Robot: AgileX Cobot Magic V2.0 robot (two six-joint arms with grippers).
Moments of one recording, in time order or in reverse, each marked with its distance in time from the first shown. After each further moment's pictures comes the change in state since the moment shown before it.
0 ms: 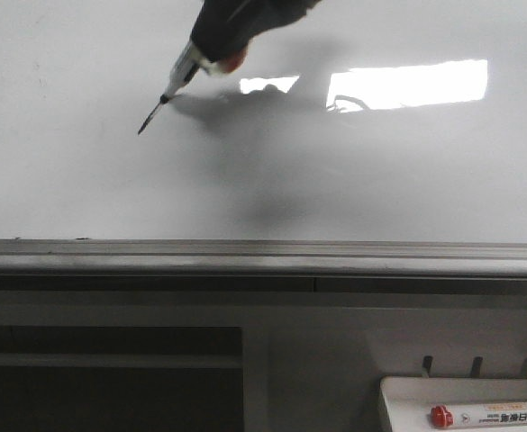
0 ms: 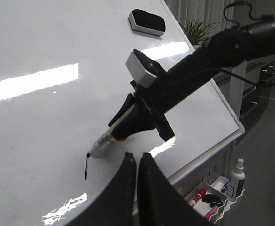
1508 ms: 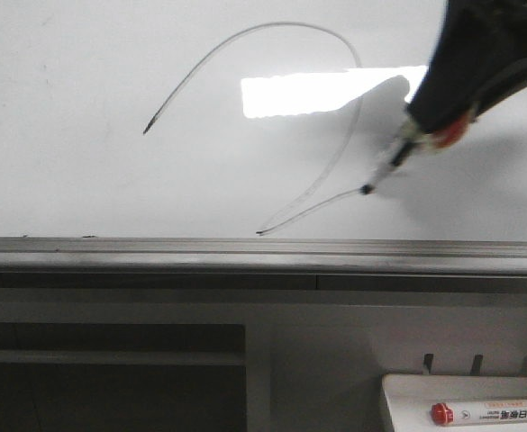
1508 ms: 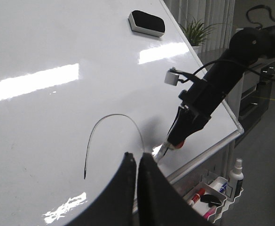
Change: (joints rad) left arm 0.000 0.000 0.001 -0.004 0.000 0.000; right arm -0.318 -0.225 0.197 0.073 0.370 0.334
